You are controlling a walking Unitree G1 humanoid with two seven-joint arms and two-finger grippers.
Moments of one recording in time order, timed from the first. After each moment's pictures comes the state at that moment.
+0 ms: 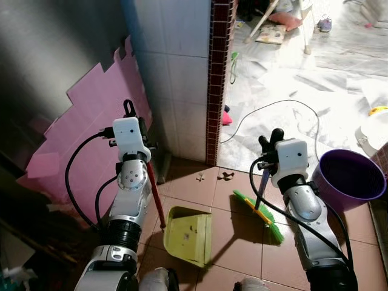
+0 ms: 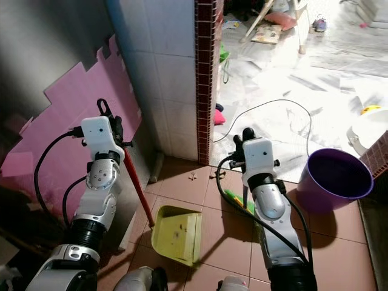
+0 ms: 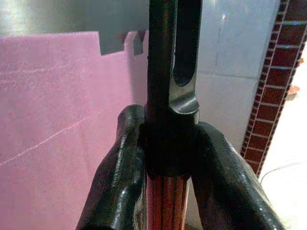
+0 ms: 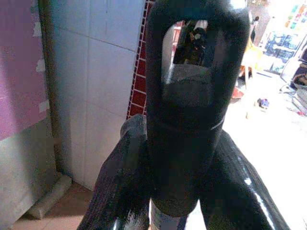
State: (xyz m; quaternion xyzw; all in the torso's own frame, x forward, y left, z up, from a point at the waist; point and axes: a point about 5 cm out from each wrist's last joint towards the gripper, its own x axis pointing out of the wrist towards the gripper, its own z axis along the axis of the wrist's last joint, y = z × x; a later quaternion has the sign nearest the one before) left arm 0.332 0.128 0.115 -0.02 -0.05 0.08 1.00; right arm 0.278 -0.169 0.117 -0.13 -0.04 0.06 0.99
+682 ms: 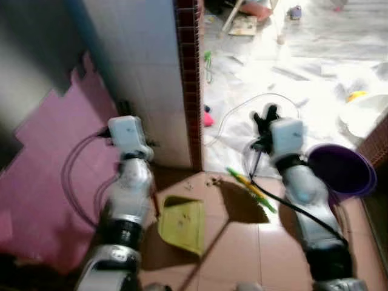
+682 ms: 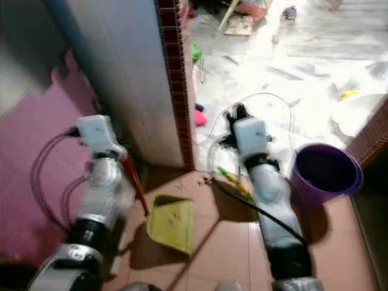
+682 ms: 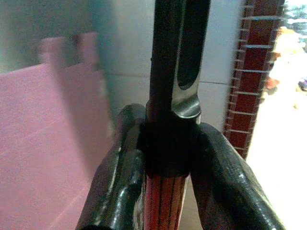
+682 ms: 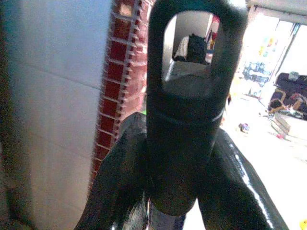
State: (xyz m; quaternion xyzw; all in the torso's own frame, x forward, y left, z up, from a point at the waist) left arm 0.333 0.109 0.120 -0.03 -0.06 0.07 1.00; right arm 0.295 -0.169 0.151 -0.15 -0.11 0.07 0.98
